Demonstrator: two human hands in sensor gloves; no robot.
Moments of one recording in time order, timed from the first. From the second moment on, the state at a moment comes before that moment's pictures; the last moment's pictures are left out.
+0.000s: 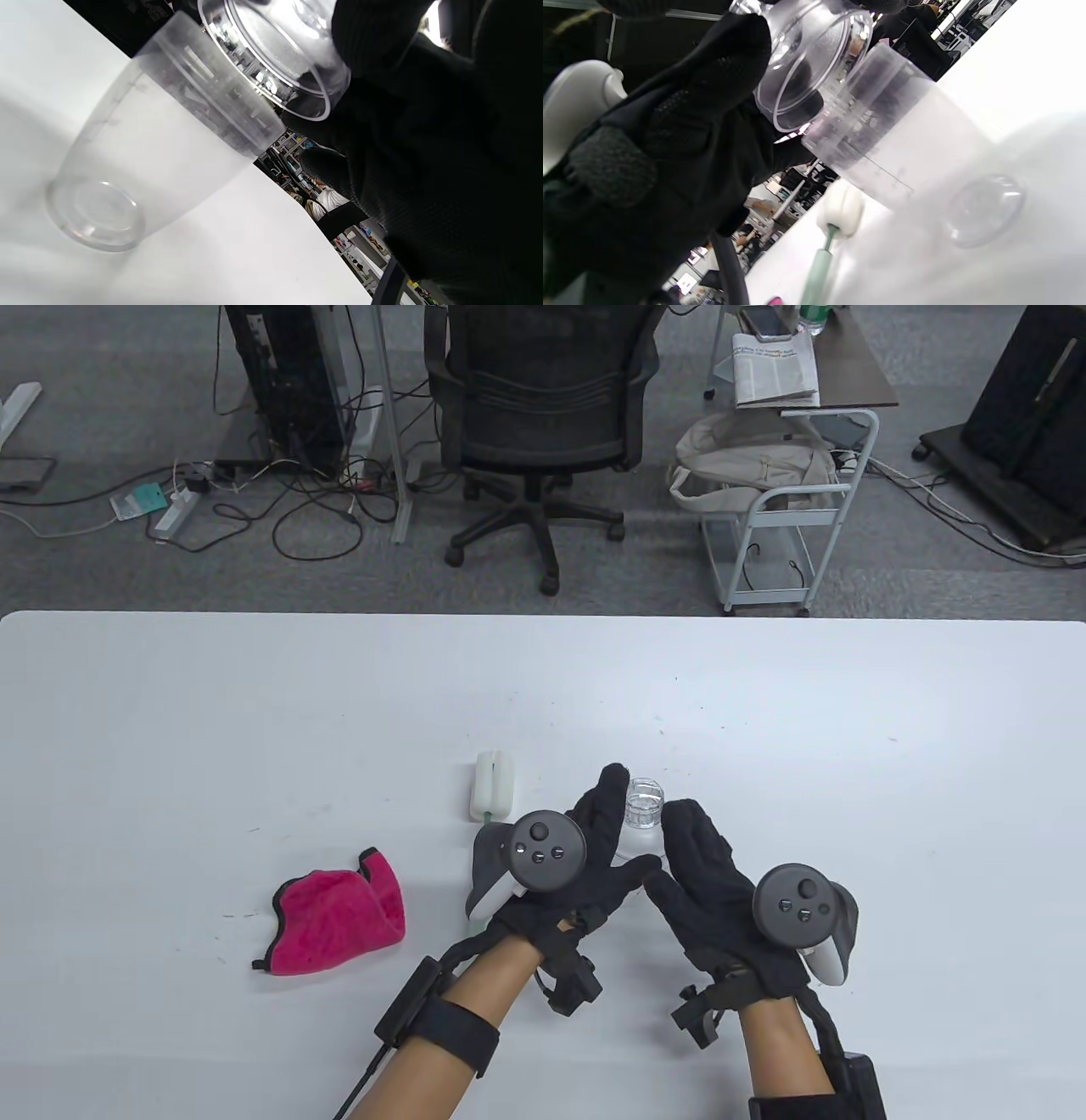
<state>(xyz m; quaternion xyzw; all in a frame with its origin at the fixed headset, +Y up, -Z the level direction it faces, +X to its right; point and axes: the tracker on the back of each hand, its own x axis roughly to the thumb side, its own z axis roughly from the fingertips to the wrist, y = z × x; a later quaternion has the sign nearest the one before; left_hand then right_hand) -0.034 -0.697 -0.321 -0.08 -0.26 0.38 0.89 0.169 -0.702 -0.277 0.16 -0.03 0.87 0.46</state>
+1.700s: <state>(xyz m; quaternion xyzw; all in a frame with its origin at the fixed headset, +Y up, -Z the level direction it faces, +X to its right) -0.154 -0.664 -0.216 -0.06 -0.30 0.07 0.95 0.080 -0.669 -0.212 0.33 0.04 0.93 0.17</state>
